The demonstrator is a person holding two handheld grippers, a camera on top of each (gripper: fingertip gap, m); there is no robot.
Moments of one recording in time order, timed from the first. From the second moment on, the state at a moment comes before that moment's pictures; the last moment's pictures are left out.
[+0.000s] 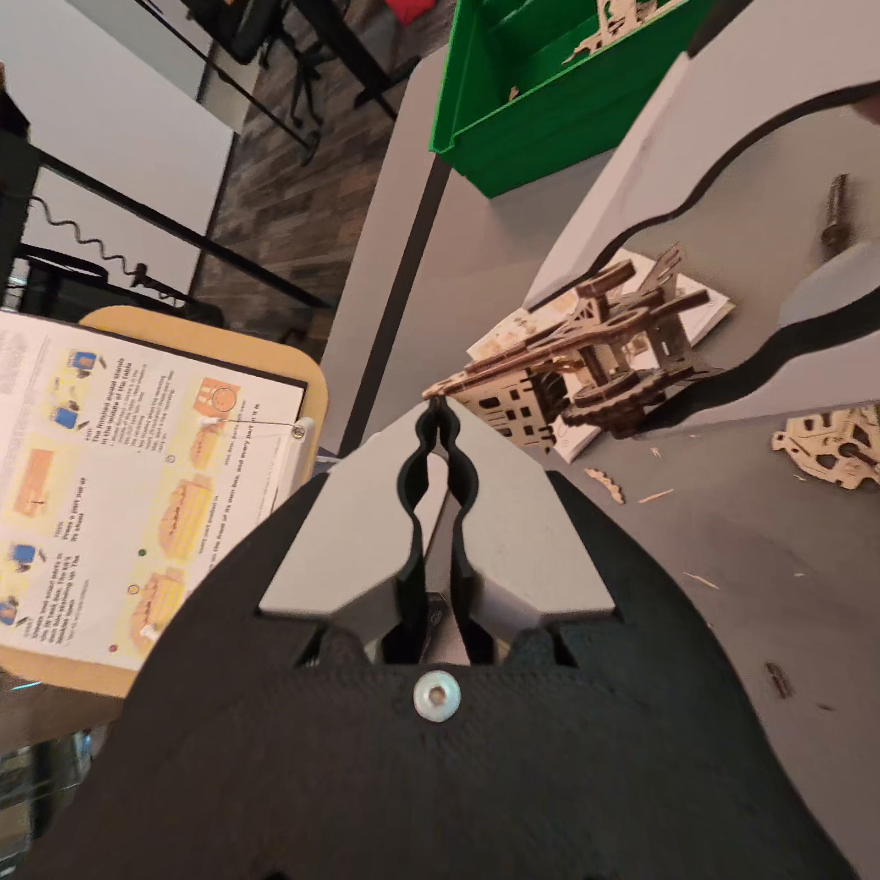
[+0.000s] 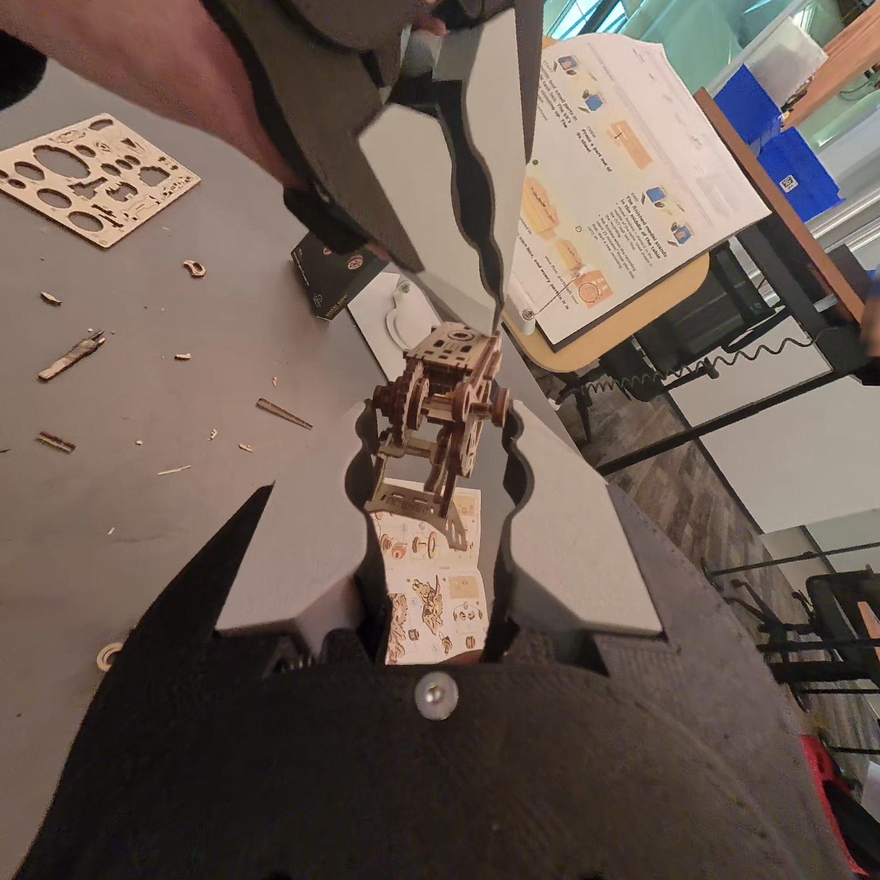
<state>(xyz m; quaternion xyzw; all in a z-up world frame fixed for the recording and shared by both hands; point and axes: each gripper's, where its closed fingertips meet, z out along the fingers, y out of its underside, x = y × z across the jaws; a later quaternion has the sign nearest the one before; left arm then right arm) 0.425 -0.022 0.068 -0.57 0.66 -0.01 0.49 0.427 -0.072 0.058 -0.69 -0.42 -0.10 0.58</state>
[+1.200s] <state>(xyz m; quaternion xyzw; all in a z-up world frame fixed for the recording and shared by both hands) 0.415 -0.054 0.099 -0.53 0.53 -0.44 0.50 0.416 -0.063 0.070 -0.65 -0.38 -0.15 0.64</state>
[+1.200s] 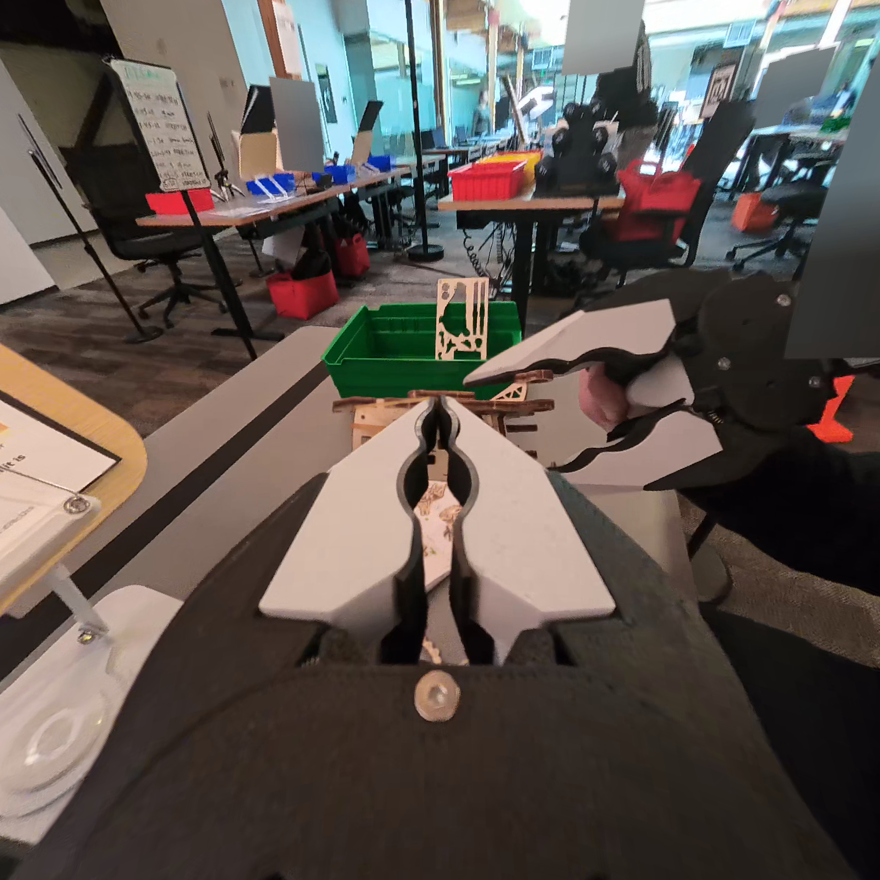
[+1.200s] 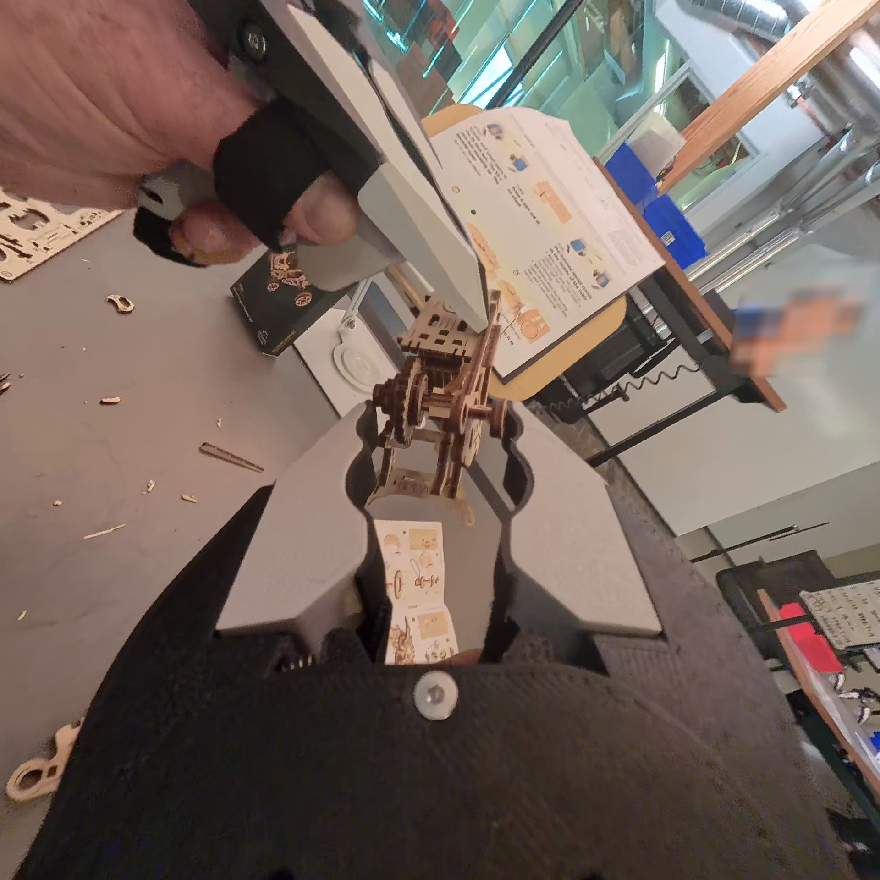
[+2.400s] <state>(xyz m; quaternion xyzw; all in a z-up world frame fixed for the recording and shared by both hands) 0.391 -0.042 0.037 -0.54 0.41 -0.60 0.43 0.363 -0.055 0.020 -0.61 -0.43 -0.17 0.64</state>
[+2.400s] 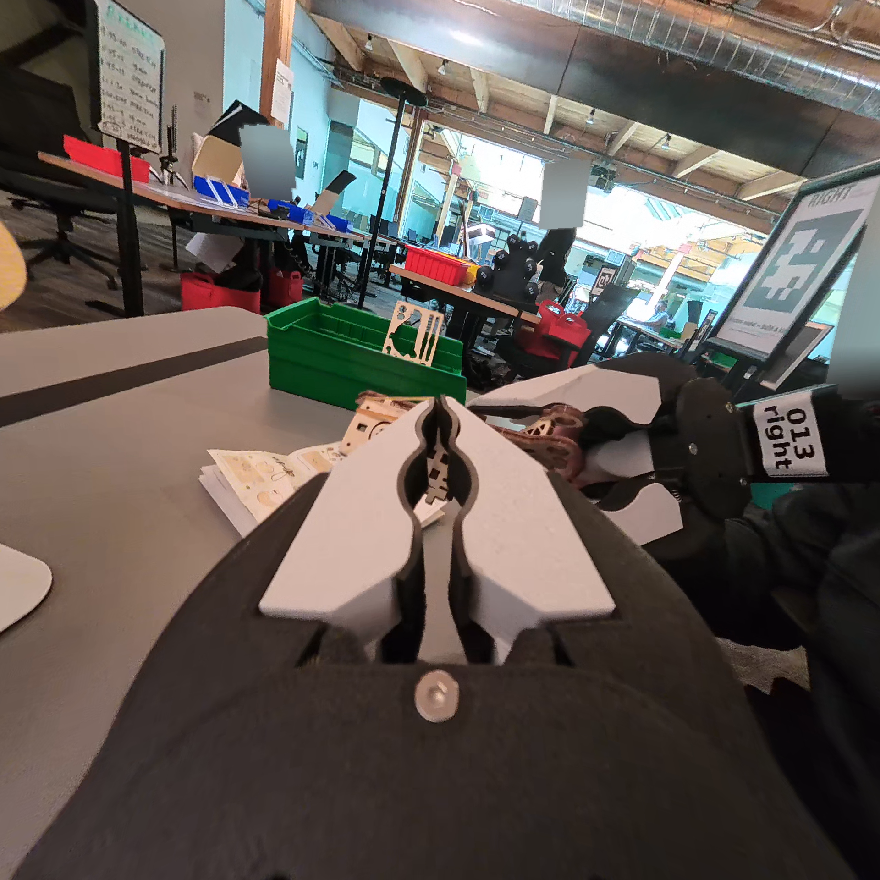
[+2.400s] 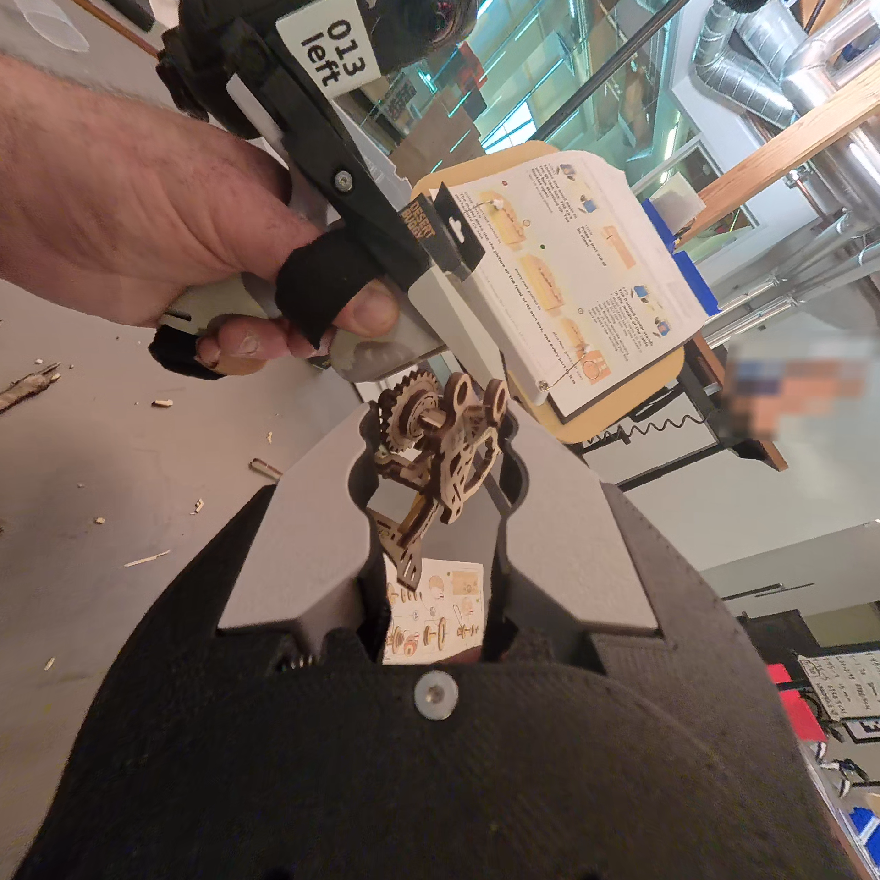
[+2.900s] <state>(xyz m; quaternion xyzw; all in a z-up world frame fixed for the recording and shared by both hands) 0.397 -0.031 -0.024 -0.62 0.39 -0.57 0.36 0.363 -0.050 -0.032 -0.67 -0.43 -0.08 0.60</state>
